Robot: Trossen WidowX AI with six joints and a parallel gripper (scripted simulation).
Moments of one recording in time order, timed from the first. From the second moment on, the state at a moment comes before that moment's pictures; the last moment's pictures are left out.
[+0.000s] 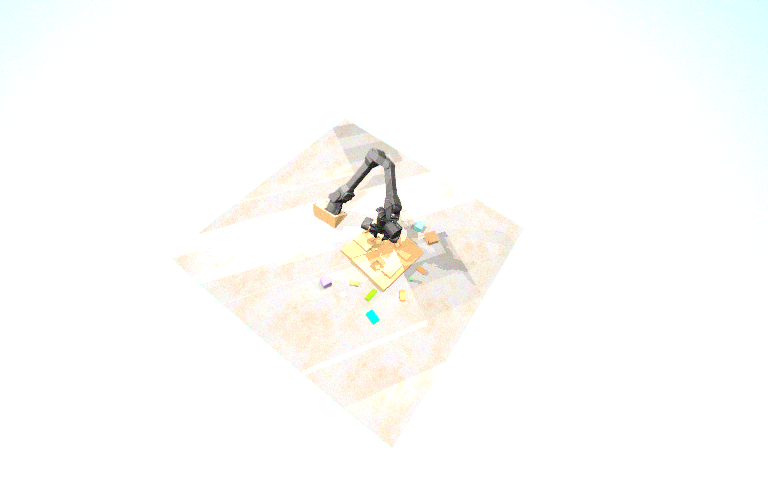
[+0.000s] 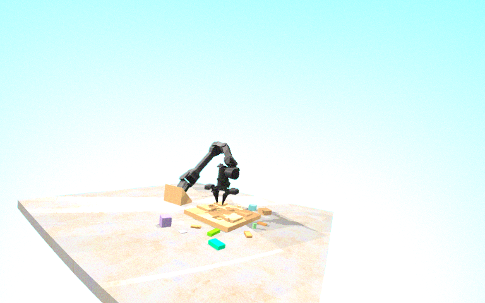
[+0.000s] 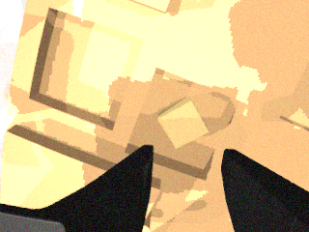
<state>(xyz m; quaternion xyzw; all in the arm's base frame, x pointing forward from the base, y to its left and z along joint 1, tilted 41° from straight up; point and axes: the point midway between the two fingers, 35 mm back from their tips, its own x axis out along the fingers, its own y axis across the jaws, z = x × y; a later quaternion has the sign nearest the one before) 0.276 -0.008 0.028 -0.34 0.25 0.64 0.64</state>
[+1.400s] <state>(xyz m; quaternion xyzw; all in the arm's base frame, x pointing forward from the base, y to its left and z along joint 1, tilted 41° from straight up) 0.276 -0.006 0.025 -0.46 0.12 0.68 0.56</state>
